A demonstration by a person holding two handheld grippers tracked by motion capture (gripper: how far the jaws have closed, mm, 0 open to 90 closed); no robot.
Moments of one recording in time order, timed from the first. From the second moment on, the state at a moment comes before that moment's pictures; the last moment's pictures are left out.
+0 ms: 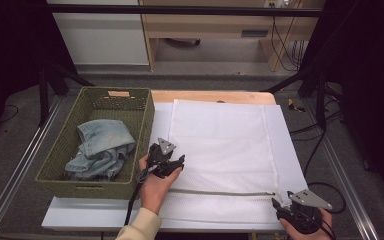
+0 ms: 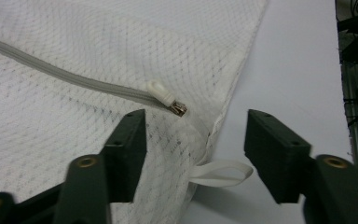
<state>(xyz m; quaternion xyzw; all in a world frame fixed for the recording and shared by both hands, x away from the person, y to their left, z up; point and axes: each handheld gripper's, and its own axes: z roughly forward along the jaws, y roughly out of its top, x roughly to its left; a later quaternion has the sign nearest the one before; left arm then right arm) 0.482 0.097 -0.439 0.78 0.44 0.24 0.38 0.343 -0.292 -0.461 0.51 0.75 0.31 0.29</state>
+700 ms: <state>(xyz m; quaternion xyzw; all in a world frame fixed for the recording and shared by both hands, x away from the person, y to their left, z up) 0.432 0.090 -0.441 0.79 0.39 0.20 0.43 0.351 -0.292 -0.454 0.50 0.74 0.35 0.29</state>
